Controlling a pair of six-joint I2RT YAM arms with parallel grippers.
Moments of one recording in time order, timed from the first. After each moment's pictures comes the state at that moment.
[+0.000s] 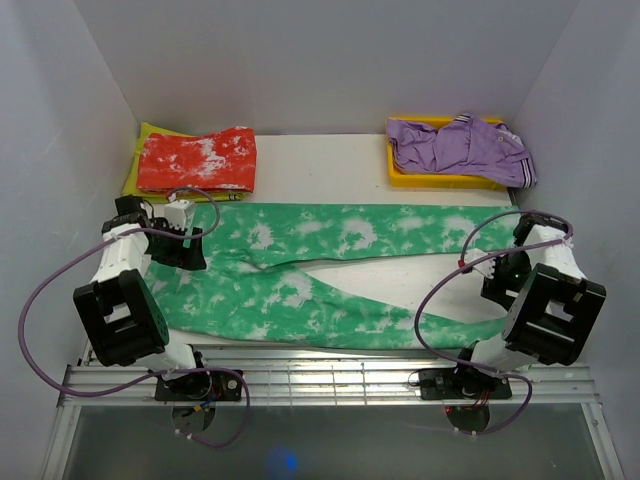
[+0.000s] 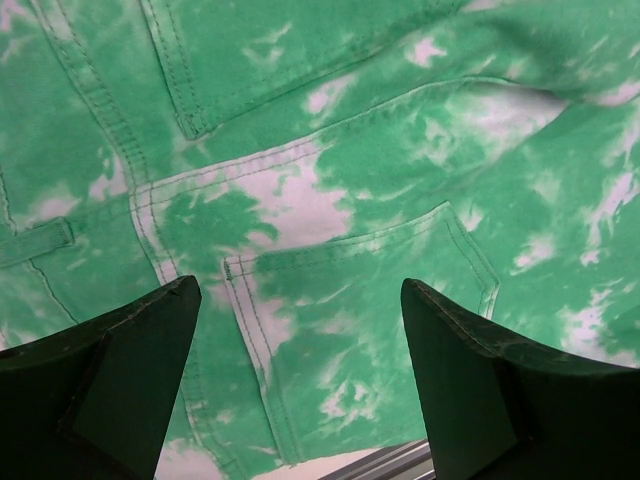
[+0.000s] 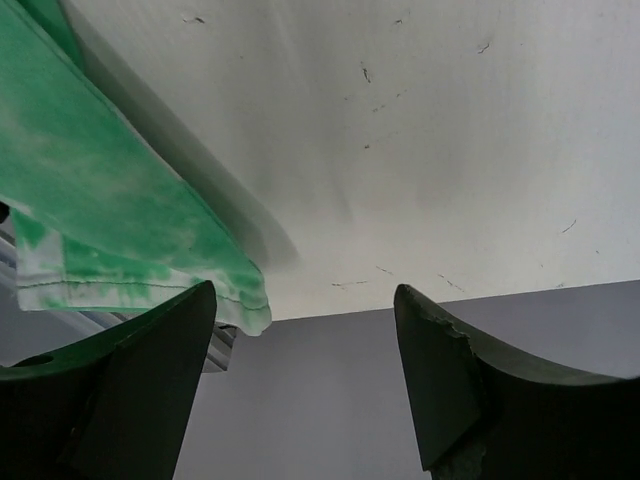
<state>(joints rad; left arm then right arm) 0.37 1.48 1.03 -0.79 0.51 0.62 -0.39 1.46 0.96 -1.12 0.00 -1.66</state>
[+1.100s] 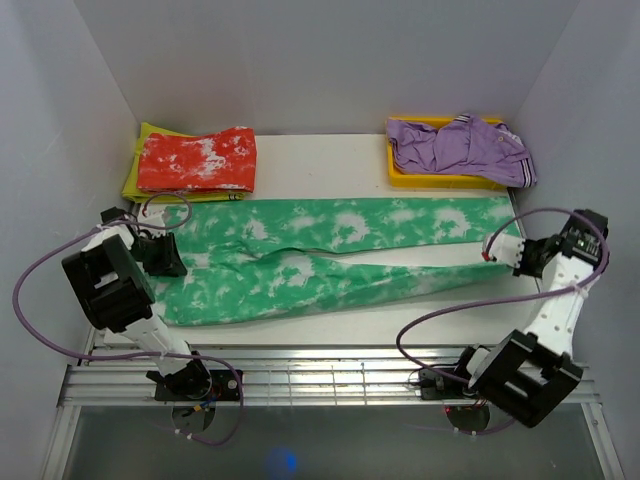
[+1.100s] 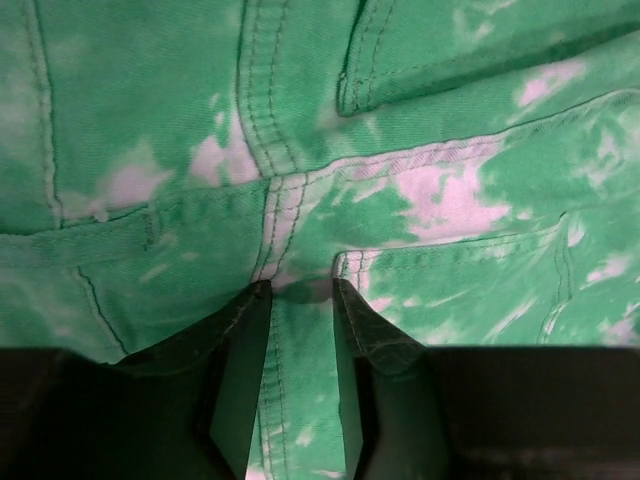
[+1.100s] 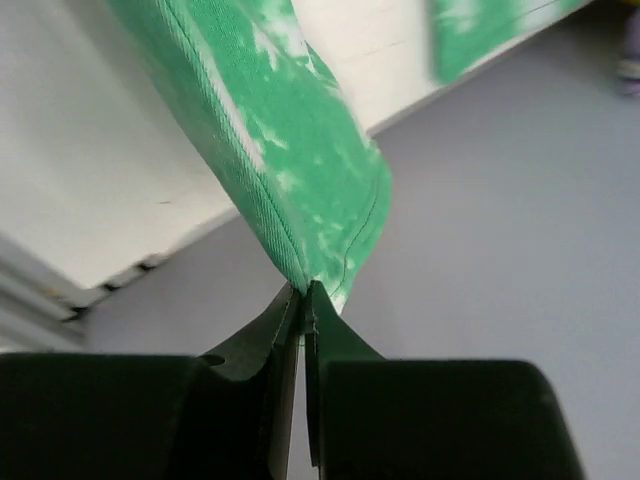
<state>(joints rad) 0.51 1.75 1.07 -0.72 0.46 0.44 -0.55 1.18 1.09 -0.99 -0.25 -1.90</state>
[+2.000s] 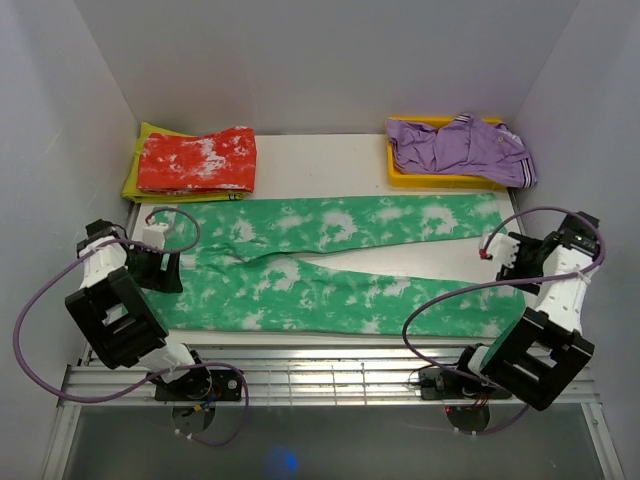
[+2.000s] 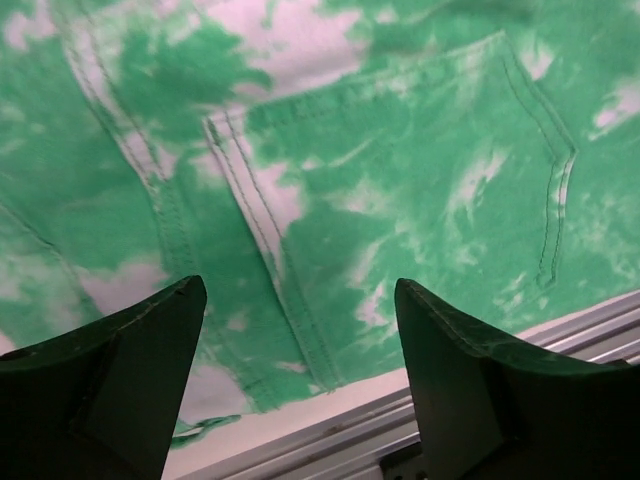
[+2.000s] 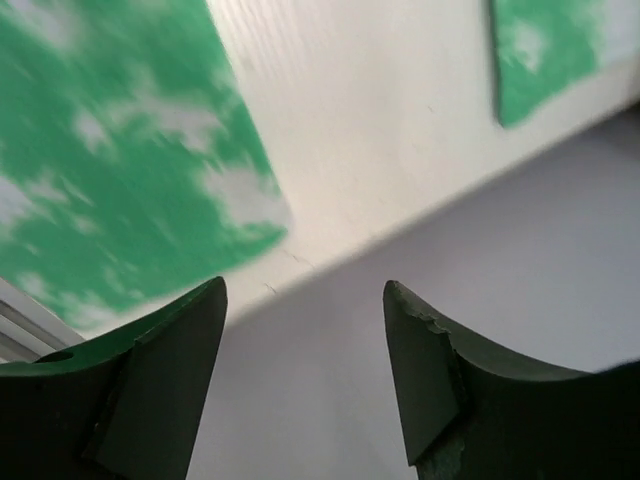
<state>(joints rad) 0.60 1.49 0.99 -0.90 0.47 0.87 -0.63 1.22 0.99 -0.98 -0.33 -1.89</state>
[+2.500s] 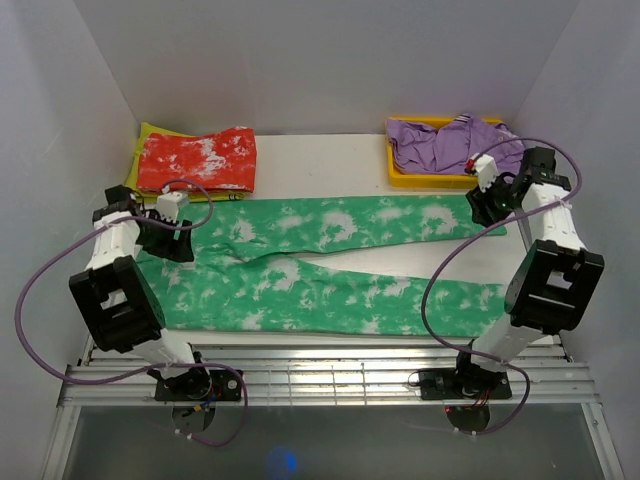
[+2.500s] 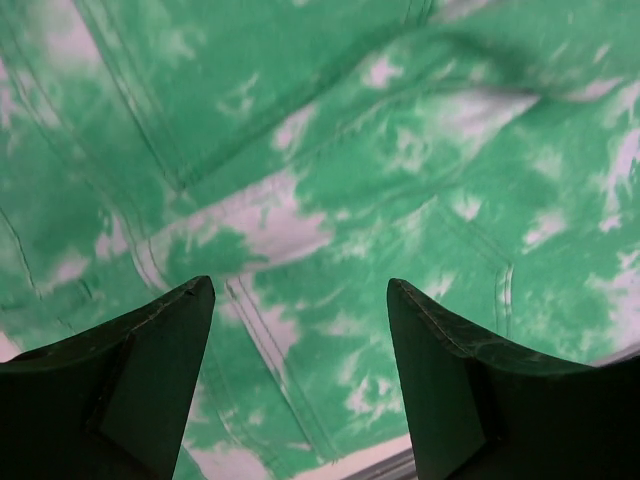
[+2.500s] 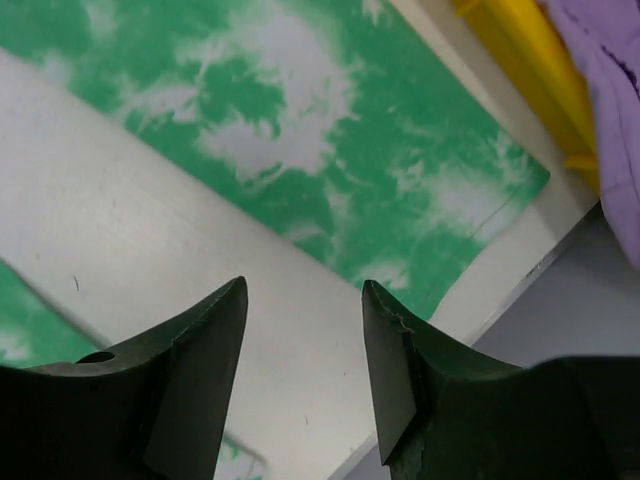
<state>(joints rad) 0.42 1.57 1.14 -0.86 0.48 0.74 -0.29 1.65 1.35 -0.80 -0.48 -1.04</state>
